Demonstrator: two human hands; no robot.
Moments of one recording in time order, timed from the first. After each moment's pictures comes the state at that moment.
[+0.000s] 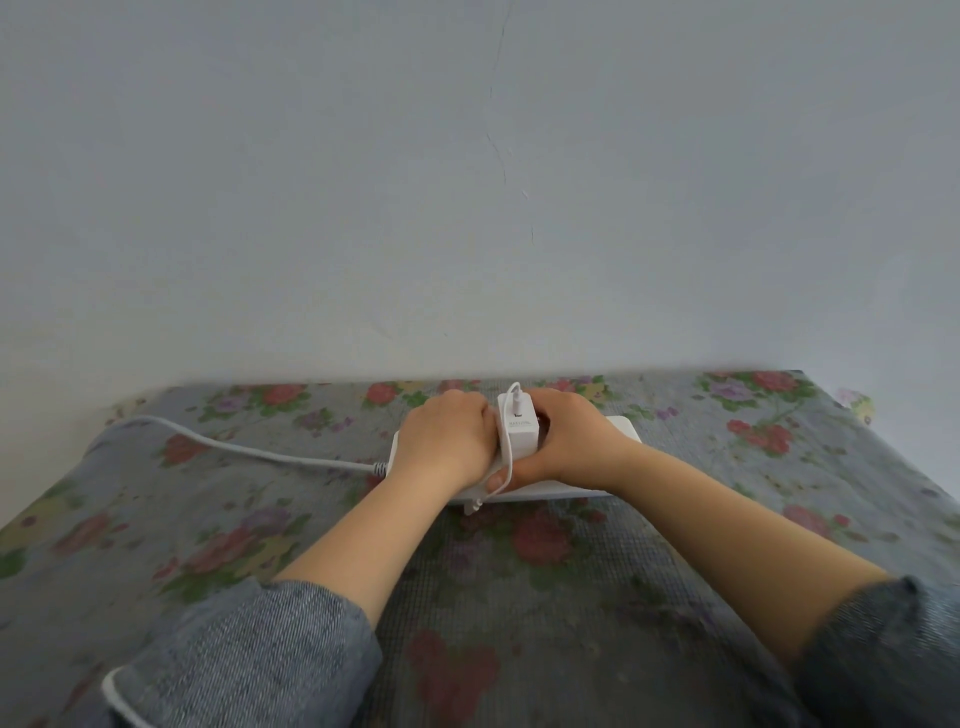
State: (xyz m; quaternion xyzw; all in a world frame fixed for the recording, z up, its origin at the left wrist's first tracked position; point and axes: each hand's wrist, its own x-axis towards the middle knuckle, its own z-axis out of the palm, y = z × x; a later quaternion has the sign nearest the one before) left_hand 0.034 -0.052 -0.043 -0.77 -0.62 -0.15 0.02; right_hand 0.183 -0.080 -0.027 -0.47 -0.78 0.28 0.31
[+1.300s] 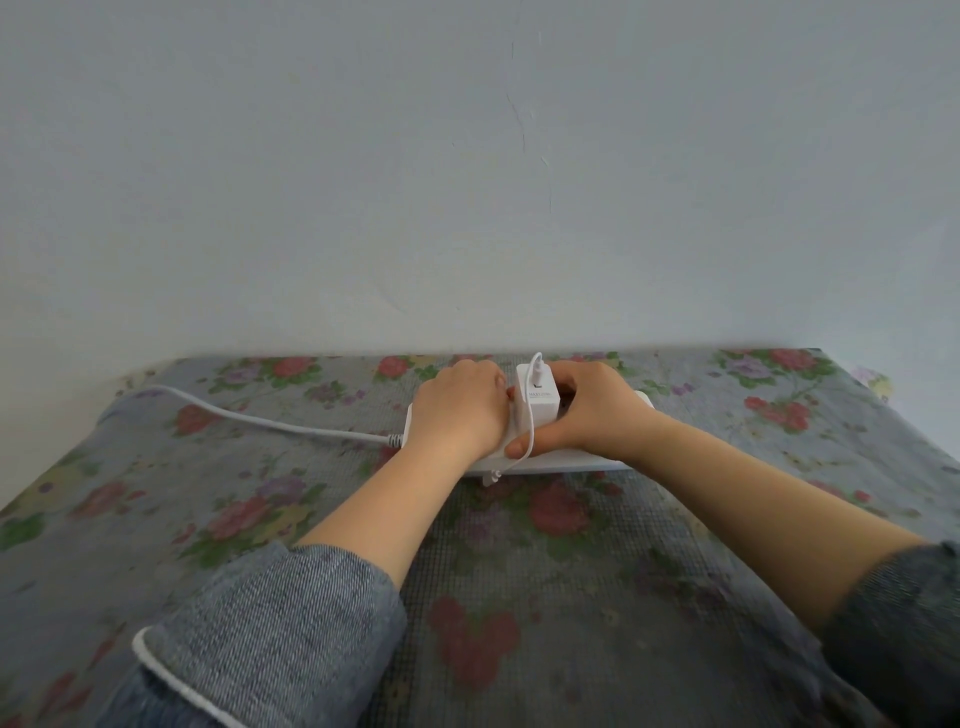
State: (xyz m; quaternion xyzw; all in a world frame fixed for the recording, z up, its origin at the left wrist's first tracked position) left_hand 0.035 -0.054 -0.041 -0.76 -0.63 -0.18 0.01; right_hand 0.183 -0.083 -0.027 -0.48 -0.75 0.31 0.33
